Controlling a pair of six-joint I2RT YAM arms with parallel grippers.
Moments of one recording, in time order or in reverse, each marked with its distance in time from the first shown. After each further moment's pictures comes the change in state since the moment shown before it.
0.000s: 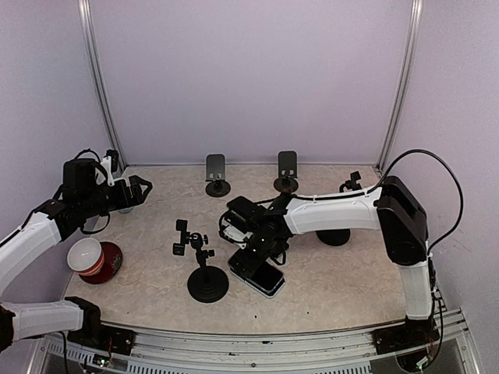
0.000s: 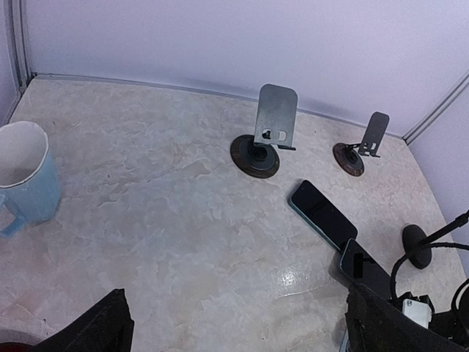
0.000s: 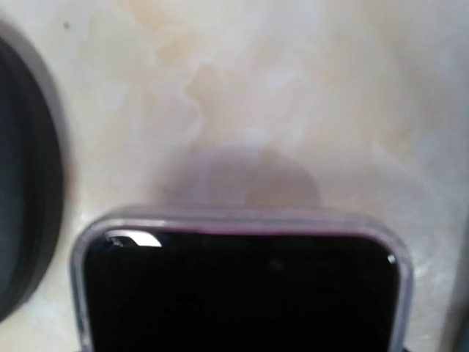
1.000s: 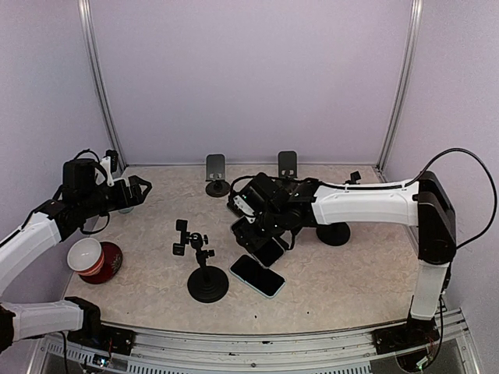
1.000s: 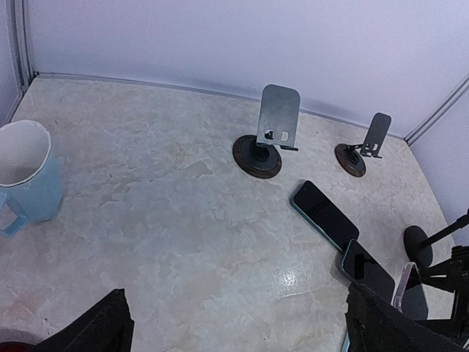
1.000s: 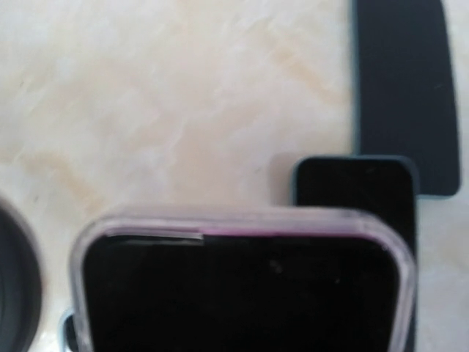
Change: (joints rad) left arm 0.006 0.000 -0.002 0.000 0.000 0.000; right arm -0.024 -0.206 -0.112 0.184 0.184 0.050
